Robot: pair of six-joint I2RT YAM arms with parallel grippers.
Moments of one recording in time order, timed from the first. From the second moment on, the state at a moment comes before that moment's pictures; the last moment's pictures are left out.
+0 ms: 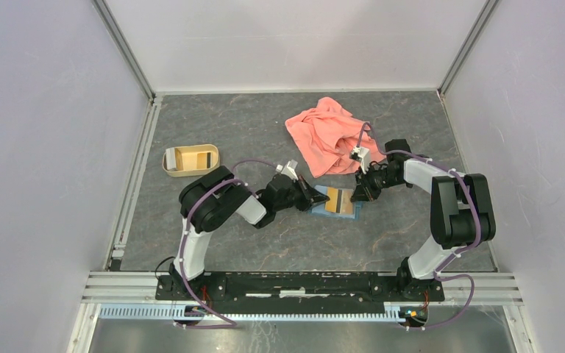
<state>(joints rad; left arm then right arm) -0.81 2.07 0.76 0.97 0.24 -1.25 0.06 1.66 0.88 -0.52 -0.80 -0.67</state>
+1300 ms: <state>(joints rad) -0.90 1.94 0.86 0.57 0.13 -1.06 0.06 1.57 0.88 -0.53 -0.79 -0.74</state>
